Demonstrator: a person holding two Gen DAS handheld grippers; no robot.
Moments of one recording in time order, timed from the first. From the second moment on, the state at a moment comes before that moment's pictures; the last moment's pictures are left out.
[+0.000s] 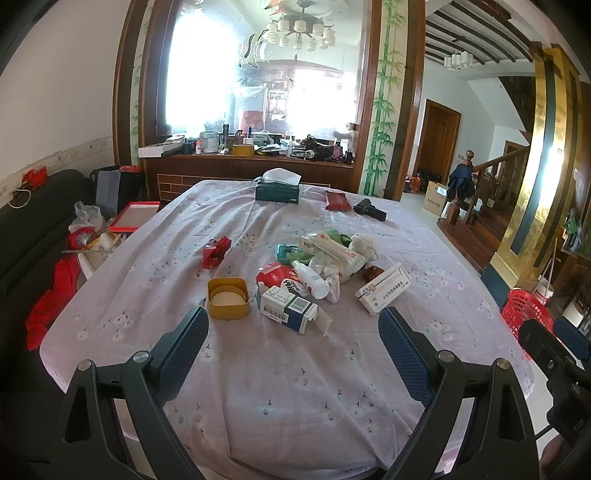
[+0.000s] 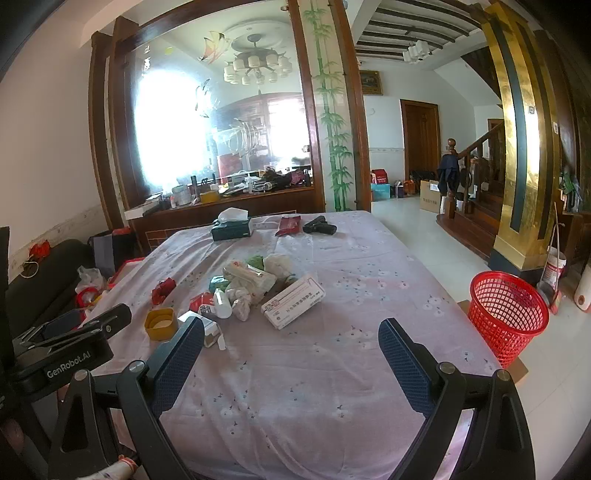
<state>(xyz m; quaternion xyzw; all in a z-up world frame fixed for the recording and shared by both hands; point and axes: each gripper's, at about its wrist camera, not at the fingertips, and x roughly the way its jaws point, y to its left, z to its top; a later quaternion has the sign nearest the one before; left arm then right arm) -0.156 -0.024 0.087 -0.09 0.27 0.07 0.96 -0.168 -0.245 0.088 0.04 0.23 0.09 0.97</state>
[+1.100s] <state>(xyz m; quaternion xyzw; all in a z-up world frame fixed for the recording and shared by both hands) -0.097 0.034 0.060 -0.13 0.33 0.08 0.93 -0.107 -0.235 0.063 0.06 0.27 0.14 0.95</state>
